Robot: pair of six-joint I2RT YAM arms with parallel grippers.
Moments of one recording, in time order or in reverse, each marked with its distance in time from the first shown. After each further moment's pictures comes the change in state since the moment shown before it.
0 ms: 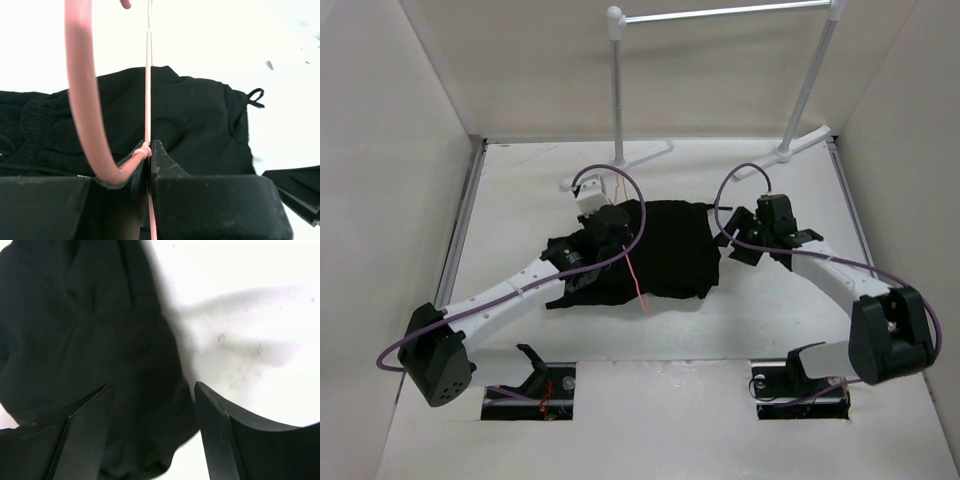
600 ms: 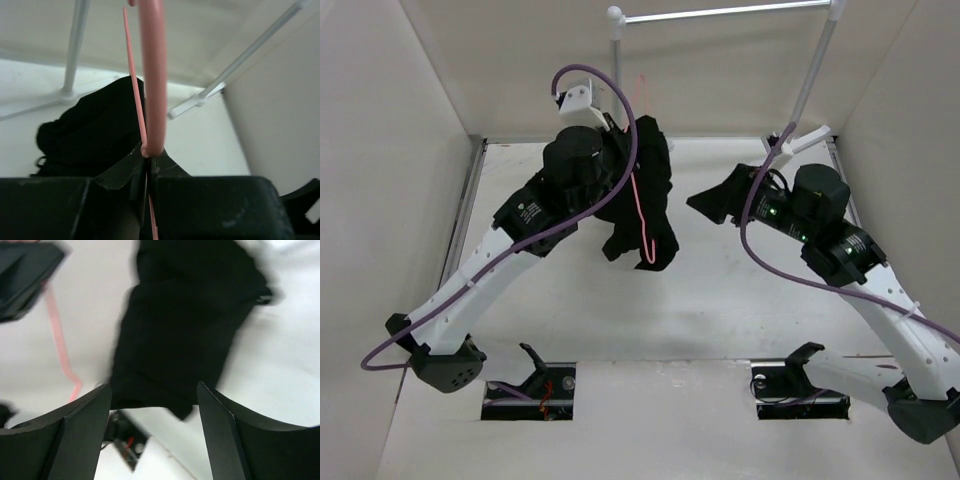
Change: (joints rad) left arm -0.027 0.078 0.751 -0.292 0.116 0.230; right arm 0.267 -0.388 0.421 -0.148 -0.029 -0.148
